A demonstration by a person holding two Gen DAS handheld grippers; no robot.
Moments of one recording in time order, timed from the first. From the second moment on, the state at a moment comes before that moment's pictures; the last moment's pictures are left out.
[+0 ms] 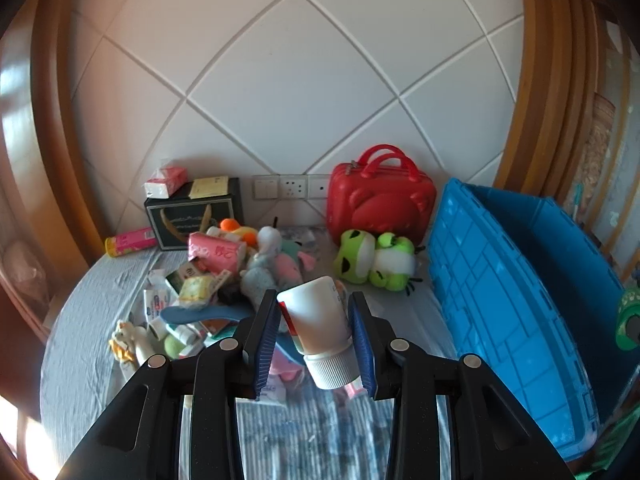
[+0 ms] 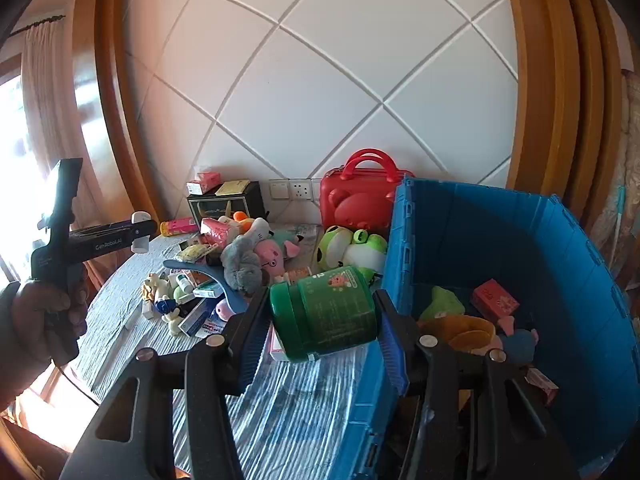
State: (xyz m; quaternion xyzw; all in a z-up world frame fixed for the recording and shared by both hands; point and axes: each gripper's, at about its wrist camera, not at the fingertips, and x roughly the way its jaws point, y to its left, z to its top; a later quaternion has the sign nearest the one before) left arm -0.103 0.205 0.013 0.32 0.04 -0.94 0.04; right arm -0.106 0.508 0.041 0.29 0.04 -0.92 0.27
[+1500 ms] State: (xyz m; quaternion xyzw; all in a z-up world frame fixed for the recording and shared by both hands) left arm -0.223 0.593 0.048 0.33 -0.04 -0.93 -0.16; right arm -0.211 0.750 0.017 0.36 0.01 -0.92 0.18
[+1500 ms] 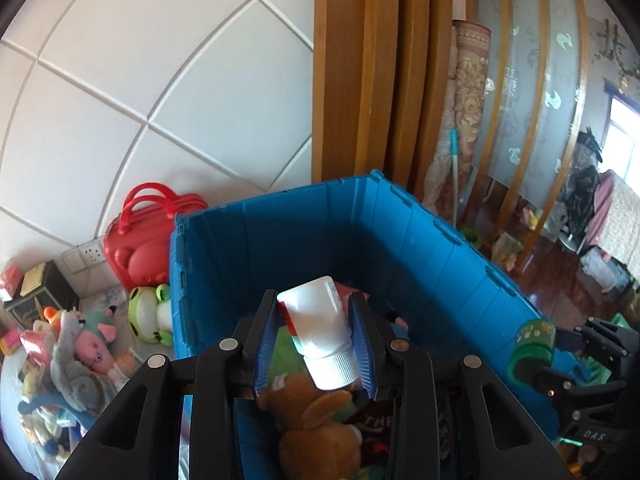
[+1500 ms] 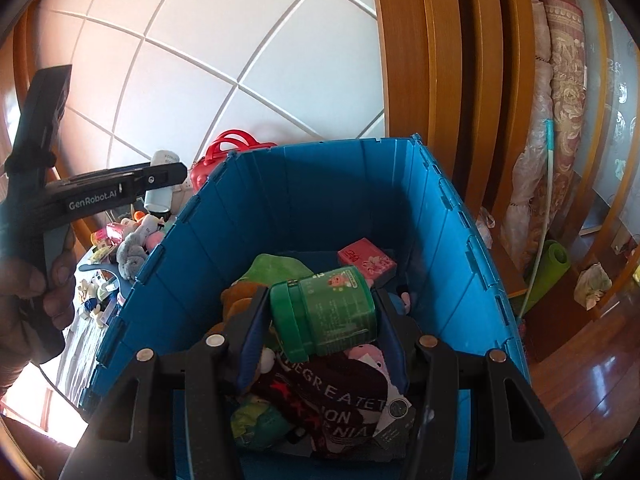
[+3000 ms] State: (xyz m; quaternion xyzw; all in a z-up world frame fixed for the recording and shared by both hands) left arm -0.240 0.602 0.041 0.34 -0.01 -0.93 -0.13; right arm -0.232 0.768 0.010 0.35 0.00 -0.91 0.20
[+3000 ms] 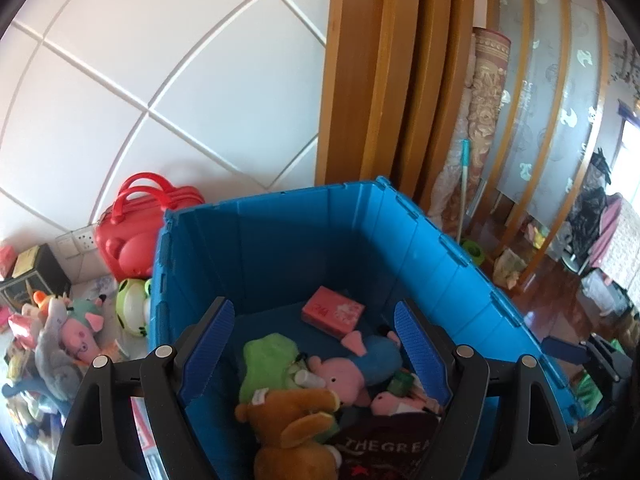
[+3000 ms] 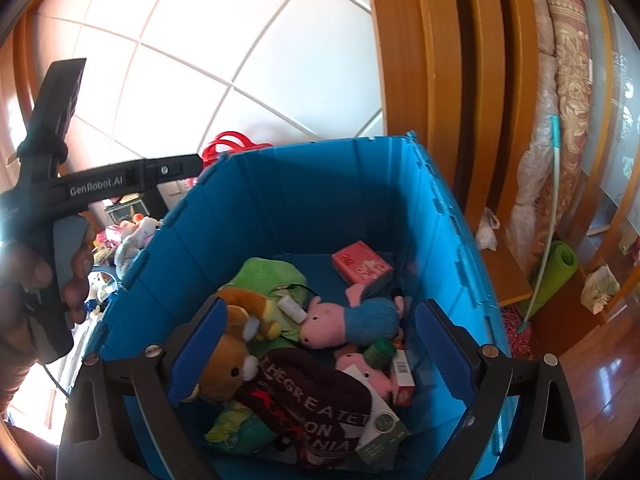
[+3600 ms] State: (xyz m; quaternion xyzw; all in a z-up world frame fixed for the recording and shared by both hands) left arm -0.160 0.400 0.004 0.36 0.07 -0.93 -0.02; right arm -0.190 0.622 0.021 0.34 0.06 -0.89 0.29
